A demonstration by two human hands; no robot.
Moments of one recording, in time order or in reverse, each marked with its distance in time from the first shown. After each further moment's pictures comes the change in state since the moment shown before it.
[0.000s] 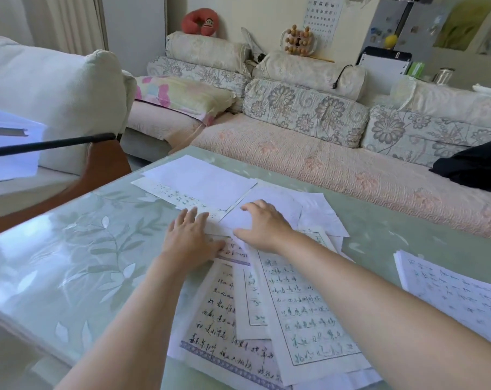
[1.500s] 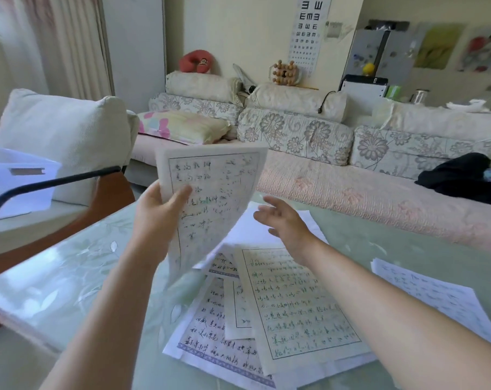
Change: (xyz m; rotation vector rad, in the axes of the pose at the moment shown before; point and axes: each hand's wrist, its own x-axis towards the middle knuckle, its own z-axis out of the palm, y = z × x) left_hand -0.068 0.055 -0.146 -1.239 0.395 0.008; right_hand -0.064 0.020 -0.069 1.131 0.141 0.066
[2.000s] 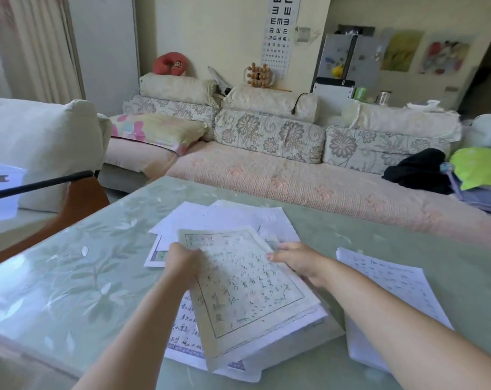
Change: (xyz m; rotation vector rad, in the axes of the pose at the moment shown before) left_hand -0.029 -0.097 0.067 0.515 -0.033 -0.583; right_hand -0.066 0.038 -0.074 -0.235 0.030 0.463
